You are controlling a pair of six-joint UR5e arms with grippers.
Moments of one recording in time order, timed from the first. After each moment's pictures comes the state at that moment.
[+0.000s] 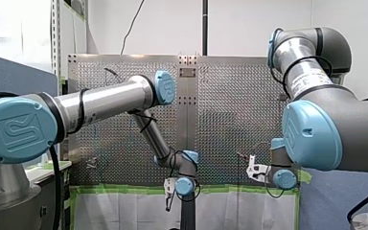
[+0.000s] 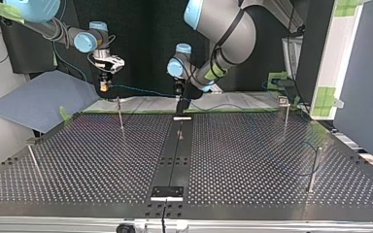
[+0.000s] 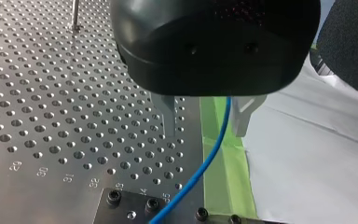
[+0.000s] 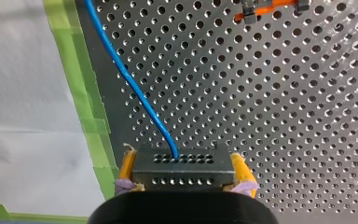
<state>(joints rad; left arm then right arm) -0.62 -2.85 -1.21 -2.52 -1.98 -1.77 1.73 -0.62 1.84 -1.05 1.42 1.69</state>
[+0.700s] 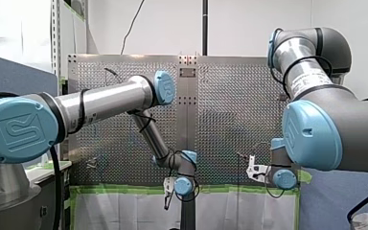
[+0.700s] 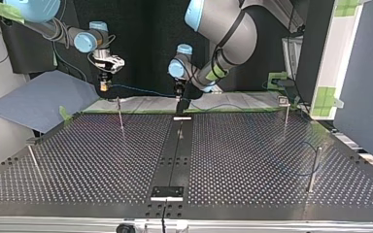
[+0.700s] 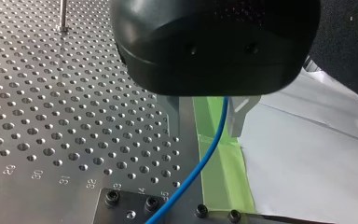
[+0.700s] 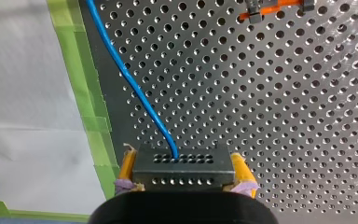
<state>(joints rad) -0.61 -2.85 -1.21 -2.52 -1.96 -1.71 1.73 -0.62 1.84 -1.04 1.43 1.68</state>
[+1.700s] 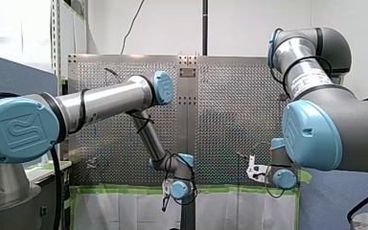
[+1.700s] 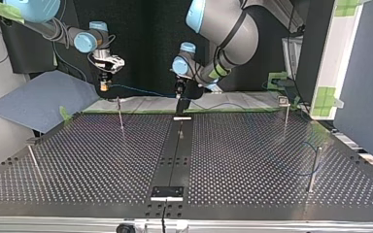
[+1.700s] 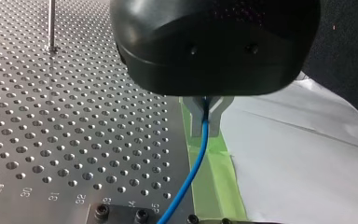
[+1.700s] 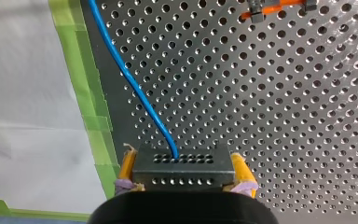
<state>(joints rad) -0.60 -2.85 -1.27 -2.43 -1.90 -1.65 1.73 -0.62 1.84 -1.04 1.43 1.67</state>
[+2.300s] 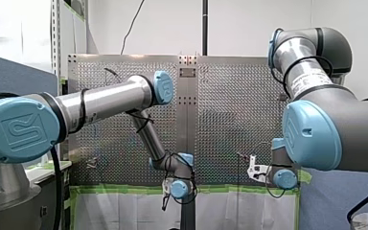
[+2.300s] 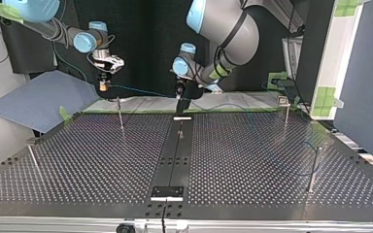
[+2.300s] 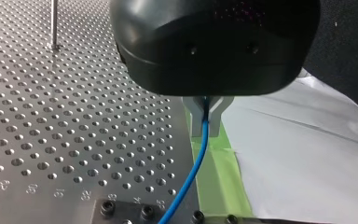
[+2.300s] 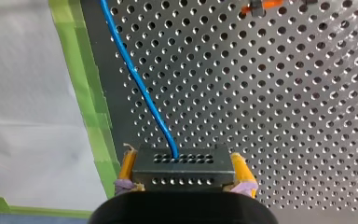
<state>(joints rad) -0.60 -2.85 -1.27 -2.43 -1.90 -1.65 1.72 -0.62 1.84 -1.04 1.43 1.67</state>
